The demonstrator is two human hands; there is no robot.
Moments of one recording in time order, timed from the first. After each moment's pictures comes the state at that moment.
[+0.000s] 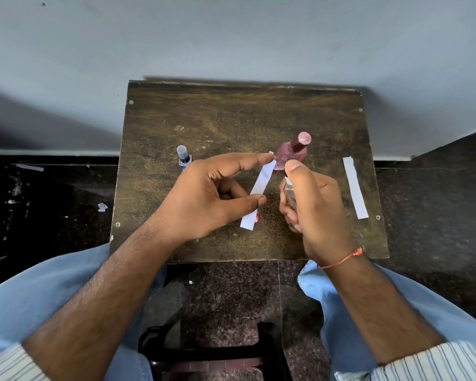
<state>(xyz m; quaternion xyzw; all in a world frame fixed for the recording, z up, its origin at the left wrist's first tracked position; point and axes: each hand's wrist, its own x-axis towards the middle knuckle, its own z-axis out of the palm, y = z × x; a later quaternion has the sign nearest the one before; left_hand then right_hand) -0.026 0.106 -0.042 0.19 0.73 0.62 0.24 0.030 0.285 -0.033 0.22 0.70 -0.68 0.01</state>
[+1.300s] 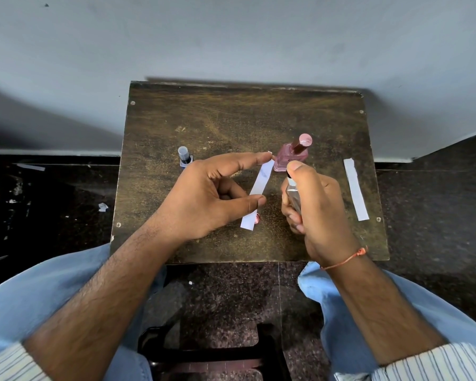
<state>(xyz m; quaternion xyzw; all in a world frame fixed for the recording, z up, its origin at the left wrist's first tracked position) -0.027 0.105 -0.042 0.18 0.73 0.62 0.23 0.027 0.290 -0.033 0.23 0.69 -0.69 0.04</state>
